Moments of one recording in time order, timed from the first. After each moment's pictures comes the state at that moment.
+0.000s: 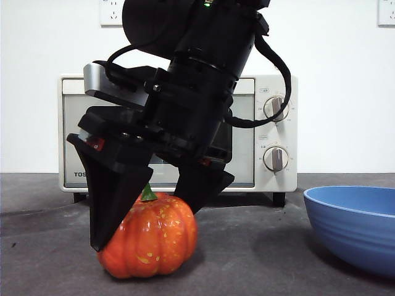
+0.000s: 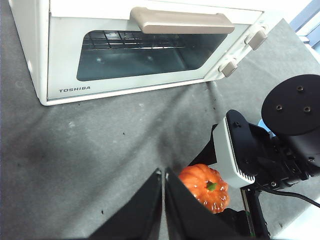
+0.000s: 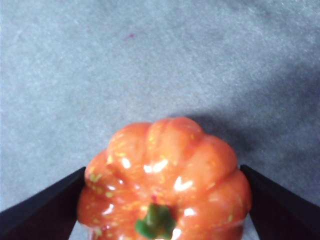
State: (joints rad) left arm -0.05 0.71 0.85 -0.80 0.57 -0.04; right arm 0.96 1.78 1.14 -0.49 -0.16 0.07
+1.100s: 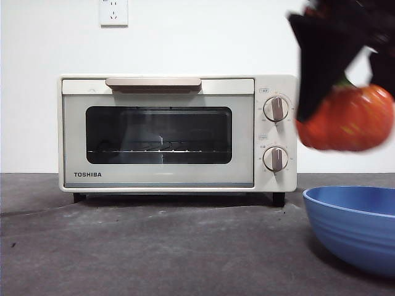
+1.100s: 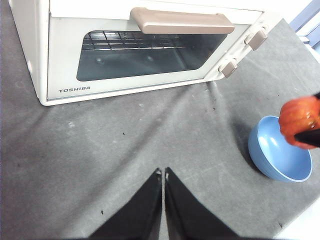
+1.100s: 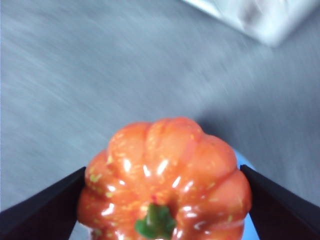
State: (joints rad) left arm -0.05 0.71 0.85 -0.80 0.58 -0.04; right arm 0.60 1.09 0.85 -0.75 -0.05 0.14
